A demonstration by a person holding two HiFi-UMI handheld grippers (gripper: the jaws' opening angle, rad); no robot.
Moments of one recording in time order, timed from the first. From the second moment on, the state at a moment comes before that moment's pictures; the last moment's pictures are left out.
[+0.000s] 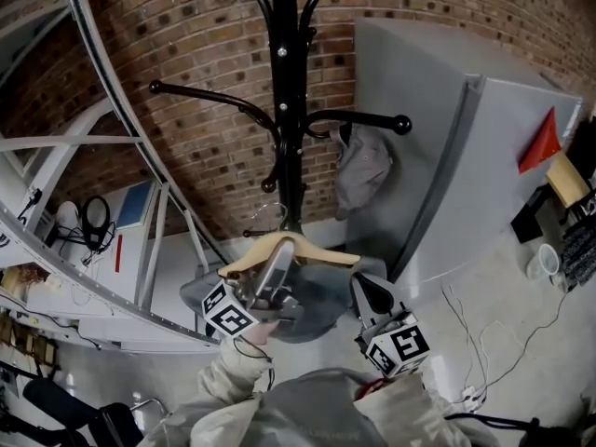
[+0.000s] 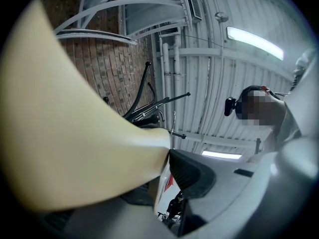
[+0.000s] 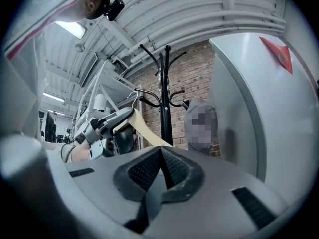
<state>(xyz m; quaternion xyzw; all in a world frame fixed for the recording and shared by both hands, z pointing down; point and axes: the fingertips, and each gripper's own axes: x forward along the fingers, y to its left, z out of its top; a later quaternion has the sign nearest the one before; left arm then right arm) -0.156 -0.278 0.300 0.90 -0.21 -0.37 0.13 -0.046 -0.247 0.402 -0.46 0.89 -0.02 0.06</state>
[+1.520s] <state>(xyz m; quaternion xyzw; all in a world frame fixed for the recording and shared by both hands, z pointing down) -0.154 -0.363 0.318 0.88 -0.24 -0.37 0.16 -0.031 -0.286 0.412 -0.45 0.89 -0.04 0.05</state>
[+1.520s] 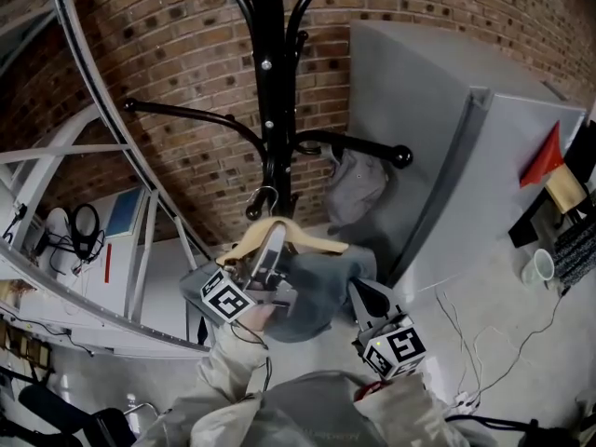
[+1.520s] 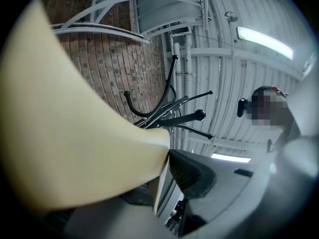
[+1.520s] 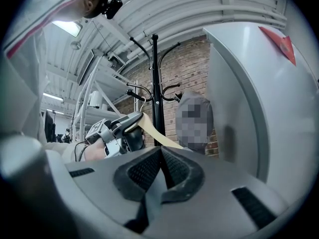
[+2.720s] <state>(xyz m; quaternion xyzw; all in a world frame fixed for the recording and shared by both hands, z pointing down) -0.161 -0.372 0.377 0.84 -0.35 -0.37 0.21 0.003 -0.266 0.440 -0.41 0.91 -0.08 0.04</state>
